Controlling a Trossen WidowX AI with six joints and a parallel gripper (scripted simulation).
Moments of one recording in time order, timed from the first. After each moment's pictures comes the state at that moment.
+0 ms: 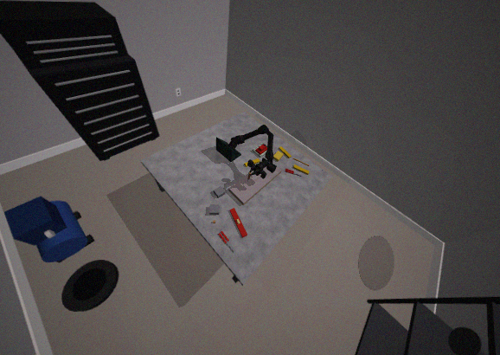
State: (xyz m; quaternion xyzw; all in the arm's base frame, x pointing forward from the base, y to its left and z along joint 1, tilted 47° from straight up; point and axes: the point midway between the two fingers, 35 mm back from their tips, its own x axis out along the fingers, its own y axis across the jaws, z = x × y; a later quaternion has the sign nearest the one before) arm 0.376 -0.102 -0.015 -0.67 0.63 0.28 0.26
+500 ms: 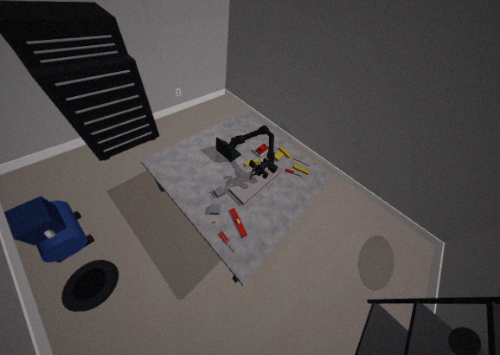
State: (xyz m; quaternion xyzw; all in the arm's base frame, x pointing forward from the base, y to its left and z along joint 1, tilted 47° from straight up) arm 0.383 -0.085 -0.009 -0.68 0.62 0.28 0.26
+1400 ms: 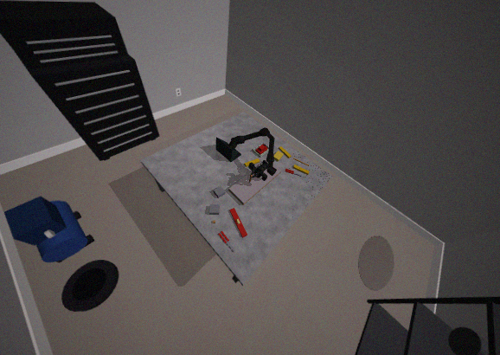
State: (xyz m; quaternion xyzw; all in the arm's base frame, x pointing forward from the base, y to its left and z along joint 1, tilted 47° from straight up) arm 0.381 -0.061 -0.030 -0.68 0.62 0.28 0.26
